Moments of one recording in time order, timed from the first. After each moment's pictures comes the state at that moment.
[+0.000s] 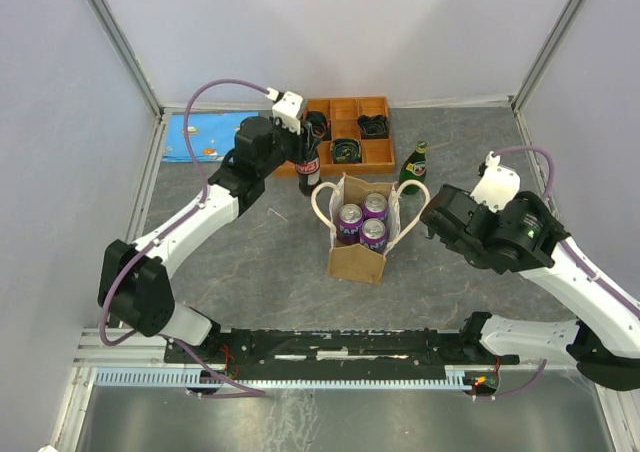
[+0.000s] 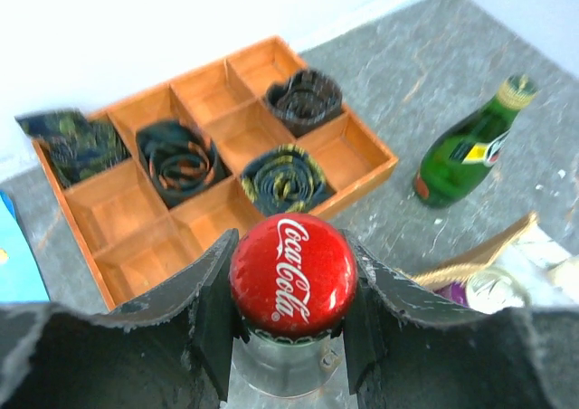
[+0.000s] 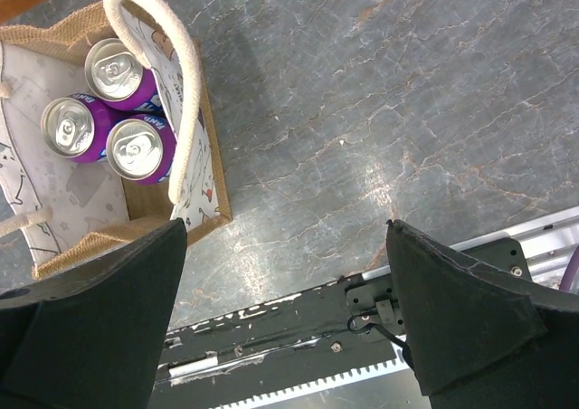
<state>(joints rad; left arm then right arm) -0.51 1.47 1.13 0.15 0.10 -0.03 0.95 1.07 1.47 -1.60 0.73 1.24</state>
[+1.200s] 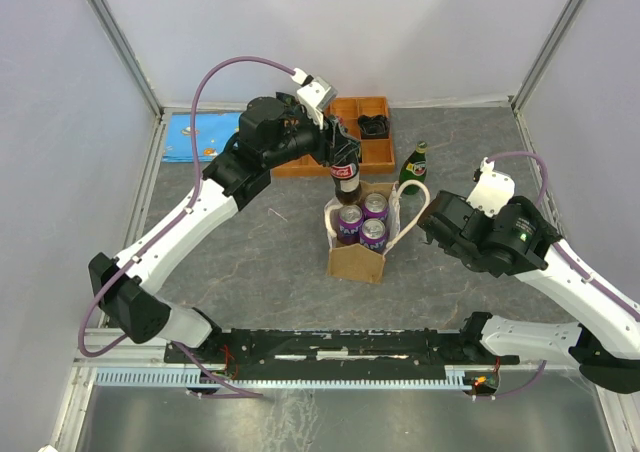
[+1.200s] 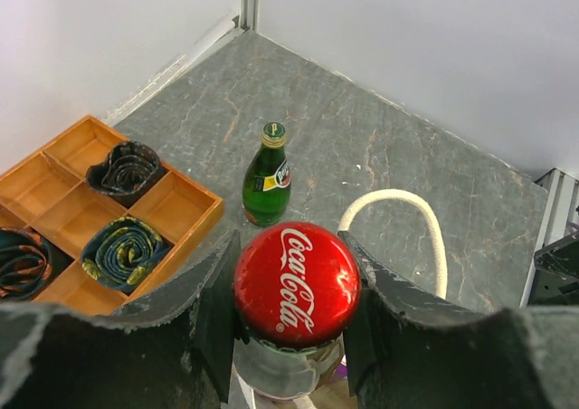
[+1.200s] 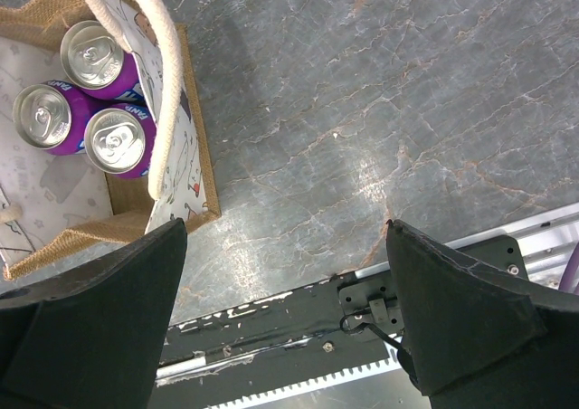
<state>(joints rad) -0.65 1.44 1.46 -0.13 0.35 -0.08 0.95 1.05 1.40 -1.57 0.71 1.23</state>
